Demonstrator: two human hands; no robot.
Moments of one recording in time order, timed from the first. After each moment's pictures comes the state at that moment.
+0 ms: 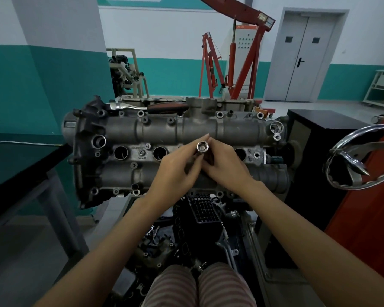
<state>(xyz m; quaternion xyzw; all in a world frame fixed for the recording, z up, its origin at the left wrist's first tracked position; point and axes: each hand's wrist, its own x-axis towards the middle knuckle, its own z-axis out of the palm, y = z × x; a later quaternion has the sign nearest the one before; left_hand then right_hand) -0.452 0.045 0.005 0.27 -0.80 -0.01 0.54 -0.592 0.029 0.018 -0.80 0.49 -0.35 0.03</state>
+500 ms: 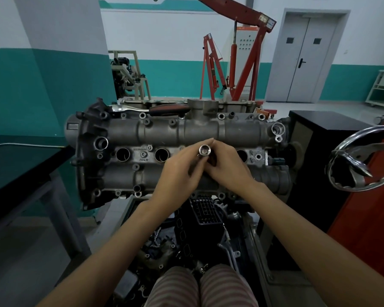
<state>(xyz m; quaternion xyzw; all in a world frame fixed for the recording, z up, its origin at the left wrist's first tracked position) -0.455 0.046 0.006 0.27 -0.79 -0.02 0.55 -0.592 0.029 0.021 -0.79 0.48 -0.38 0.07</state>
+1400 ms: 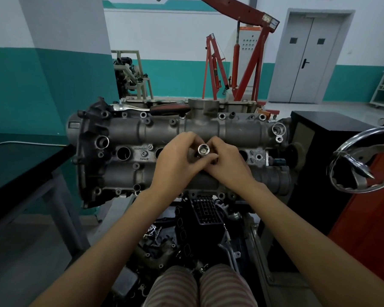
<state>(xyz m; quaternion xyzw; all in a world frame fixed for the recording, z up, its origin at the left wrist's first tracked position) -0.453 0.040 0.021 0.34 -0.77 -0.02 0.54 -0.595 0.030 0.019 -0.77 0.51 -0.38 0.10</state>
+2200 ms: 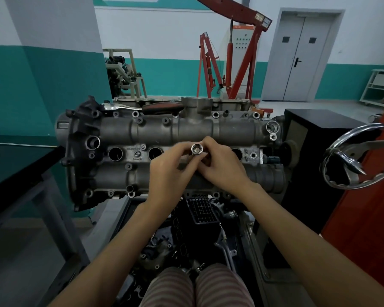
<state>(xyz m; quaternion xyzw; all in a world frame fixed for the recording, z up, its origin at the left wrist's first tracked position) -0.458 0.045 0.006 0.30 -0.72 0.01 0.63 -0.594 0.028 0.016 -0.77 0.53 -0.35 0.02</state>
